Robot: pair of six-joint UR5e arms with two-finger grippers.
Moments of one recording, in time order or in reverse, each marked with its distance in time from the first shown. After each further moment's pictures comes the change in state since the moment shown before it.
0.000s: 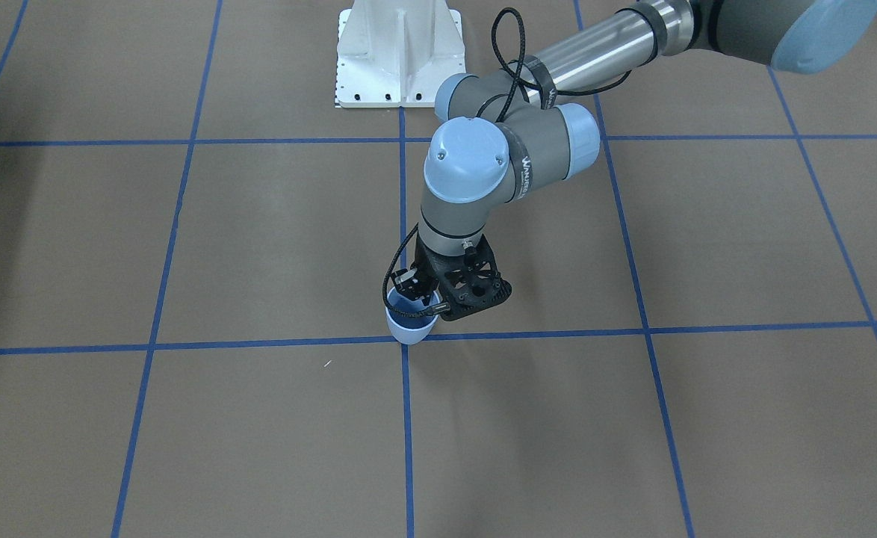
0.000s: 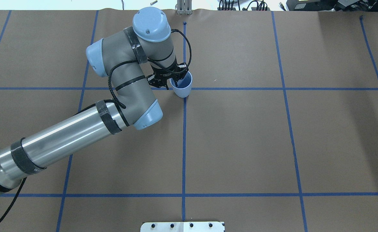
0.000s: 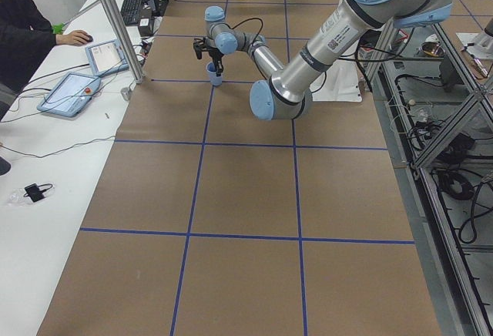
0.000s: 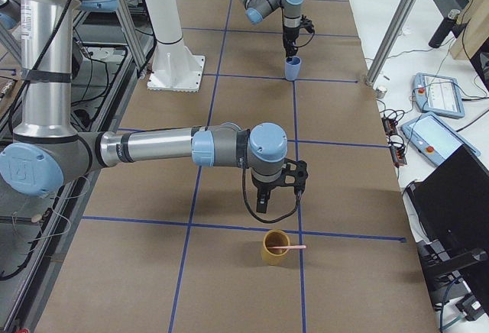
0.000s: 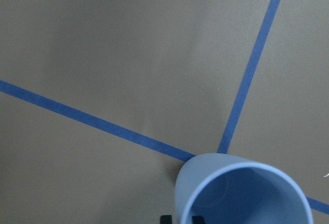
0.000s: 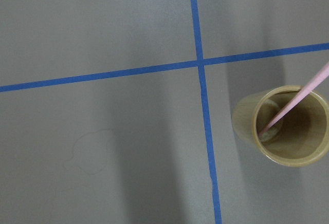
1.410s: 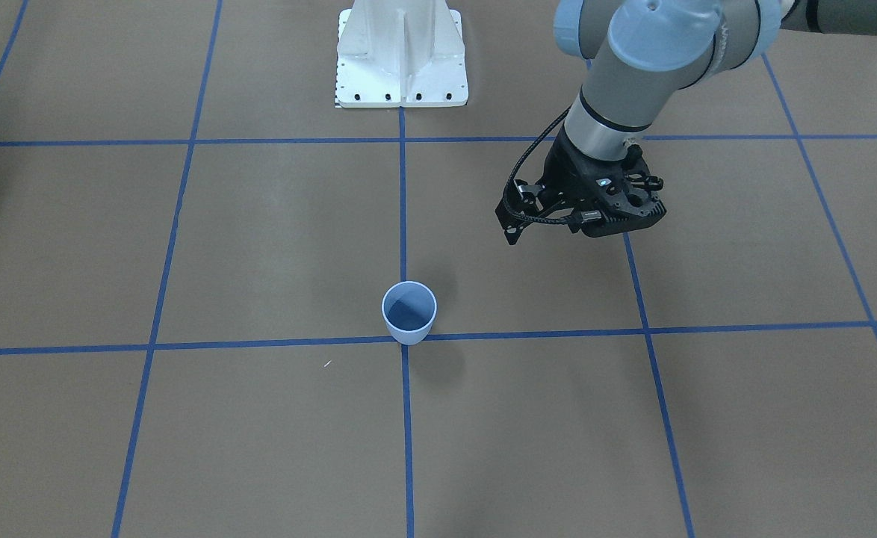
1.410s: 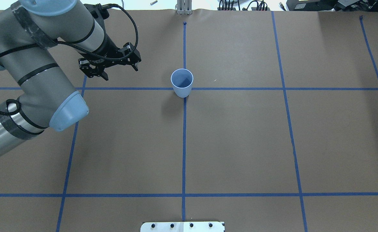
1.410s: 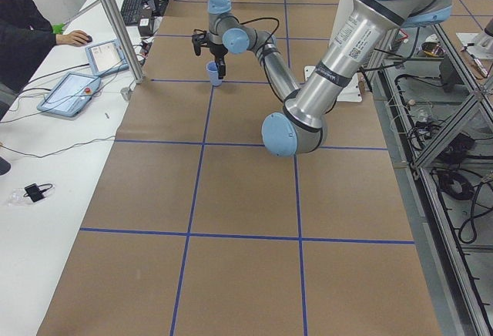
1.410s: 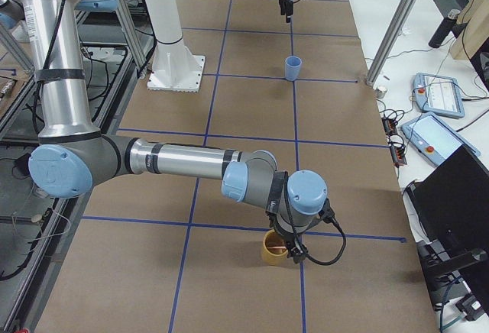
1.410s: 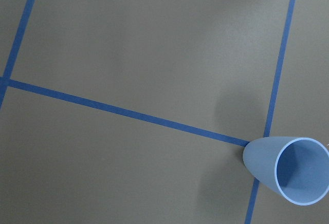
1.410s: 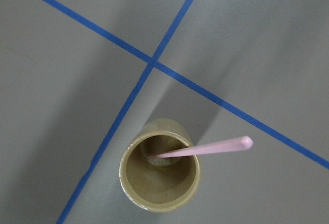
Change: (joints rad) left arm -0.152 0.277 -0.490 0.188 -0.094 0.148; right arm 0.128 0.210 -0.376 -0.072 -0.101 -0.852
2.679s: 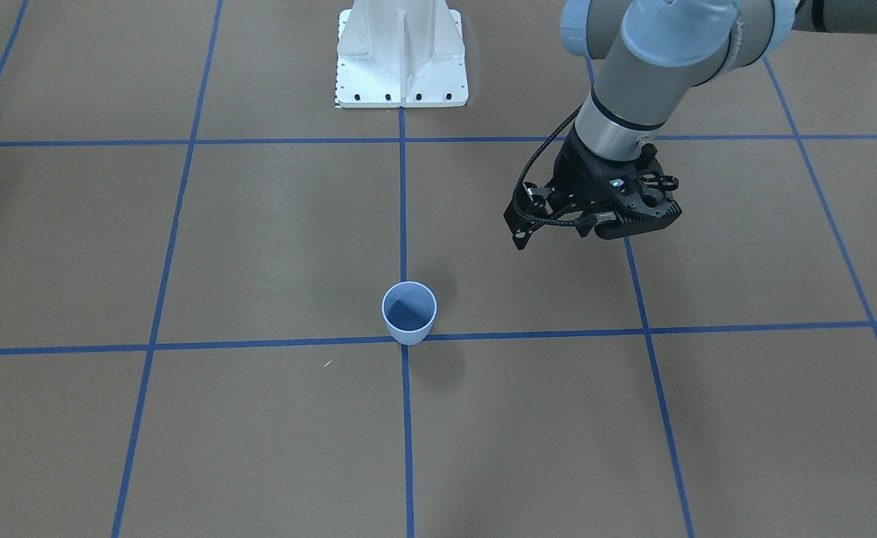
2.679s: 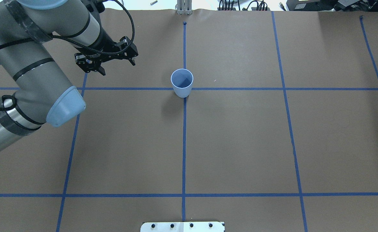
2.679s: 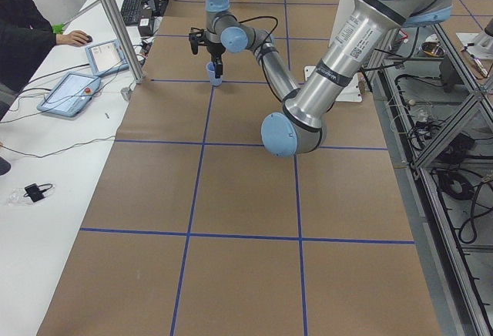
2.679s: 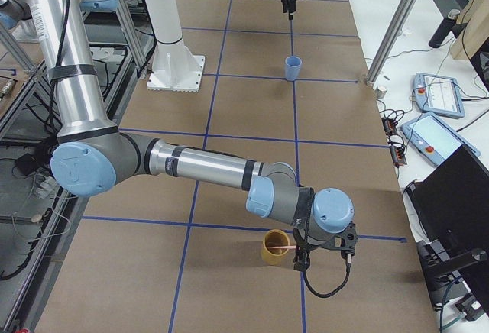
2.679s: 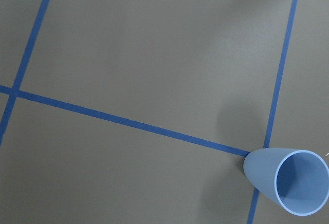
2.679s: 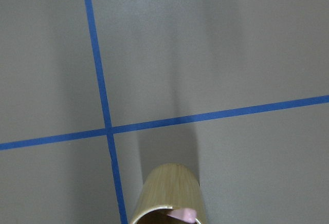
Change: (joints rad) left arm -0.019 -0.002 -0.001 0.000 0.005 0.001; right arm -0.024 0.121 -0.209 0.100 0.038 0.664
